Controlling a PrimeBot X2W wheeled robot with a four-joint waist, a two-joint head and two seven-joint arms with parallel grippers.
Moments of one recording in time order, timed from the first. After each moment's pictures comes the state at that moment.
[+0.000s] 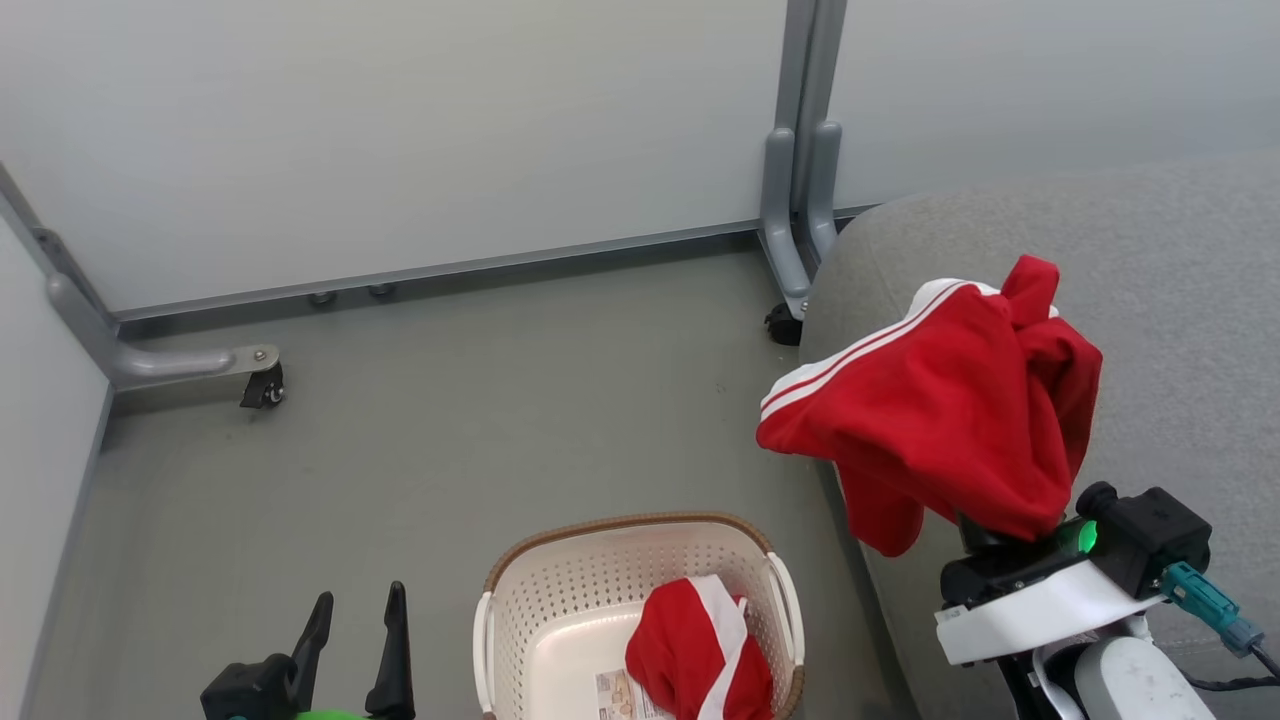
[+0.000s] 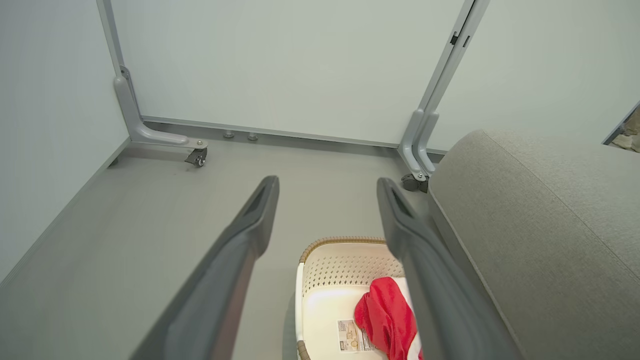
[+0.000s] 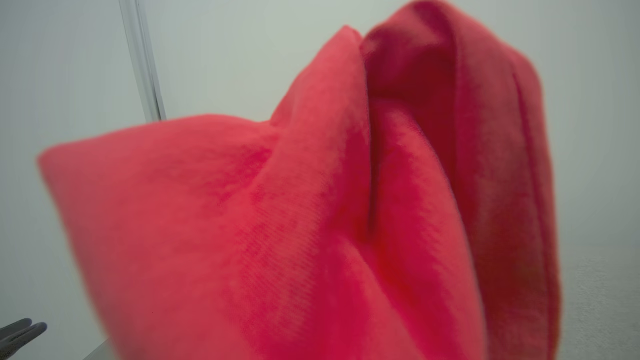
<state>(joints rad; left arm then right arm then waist) 0.05 0.06 -0.06 0.39 -0.32 -0.13 -0.26 -0.03 -0.17 0.20 -0.02 0.28 0.13 -0.26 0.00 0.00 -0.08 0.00</state>
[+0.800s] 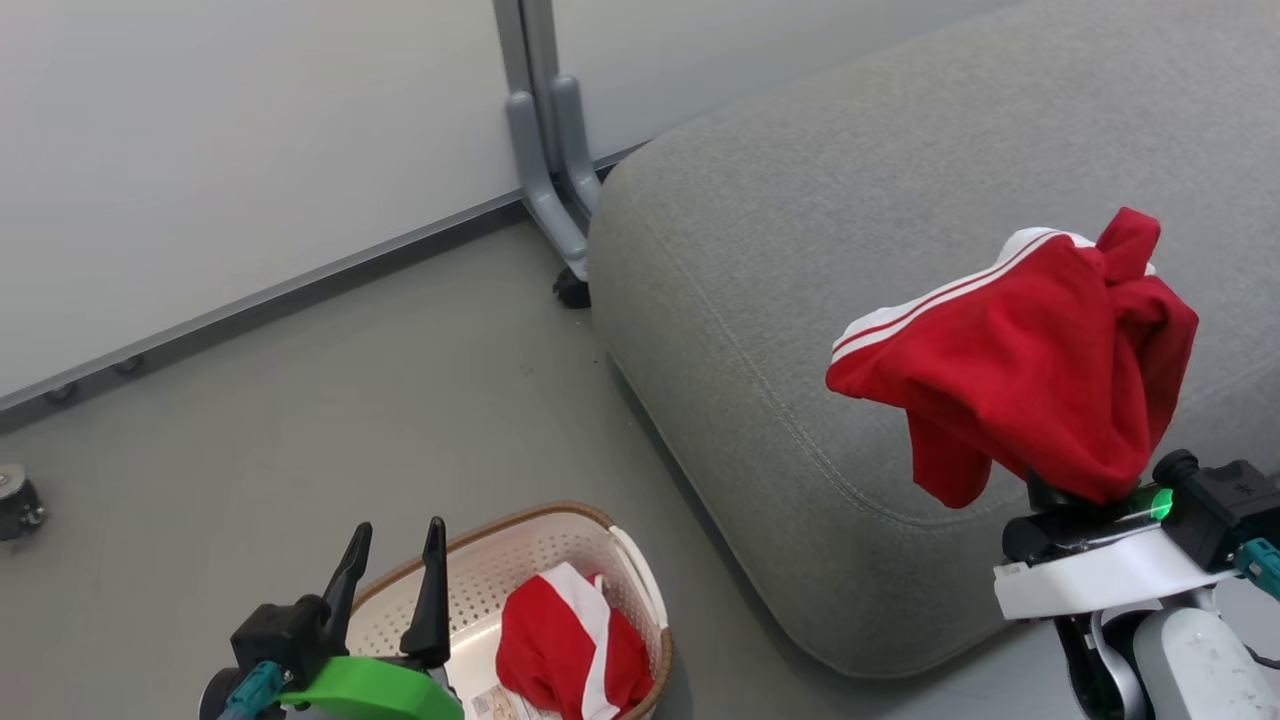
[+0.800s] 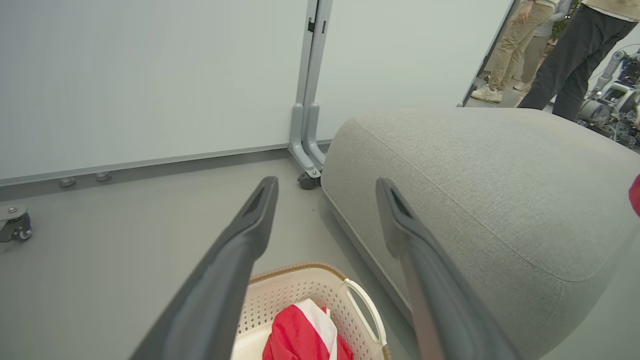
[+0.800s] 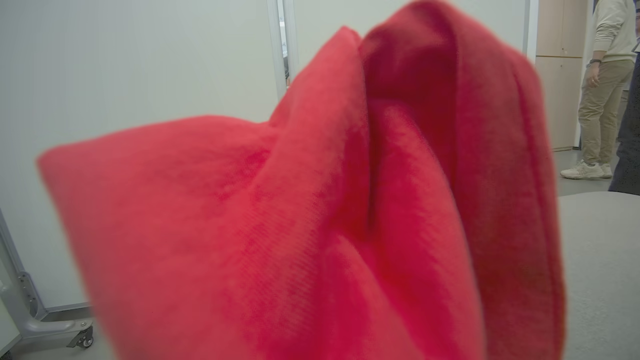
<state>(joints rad) -0.02 0.05 -0.12 0.34 -0.32 -0.13 -0.26 -0.05 -0.19 0.10 -0.05 0.26 0.13 -0.26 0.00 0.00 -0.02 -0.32</state>
